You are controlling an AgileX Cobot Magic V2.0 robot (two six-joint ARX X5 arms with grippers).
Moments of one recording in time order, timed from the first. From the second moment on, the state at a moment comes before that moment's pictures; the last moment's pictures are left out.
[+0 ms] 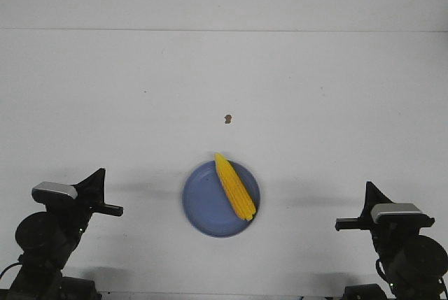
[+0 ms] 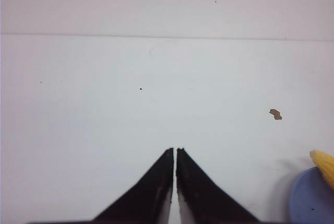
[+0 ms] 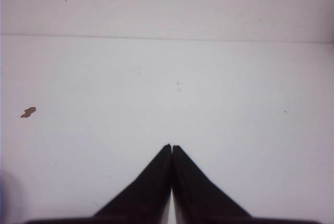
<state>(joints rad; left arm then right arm) -0.12 0.37 0.52 -0.25 0.07 -0.08 0.08 0.28 0.63 -0.58 0.03 0.05</state>
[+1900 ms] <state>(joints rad) -0.08 0.01 0.03 0.20 0.07 -0.02 0.08 0.28 0.63 -0.58 0.03 0.05</state>
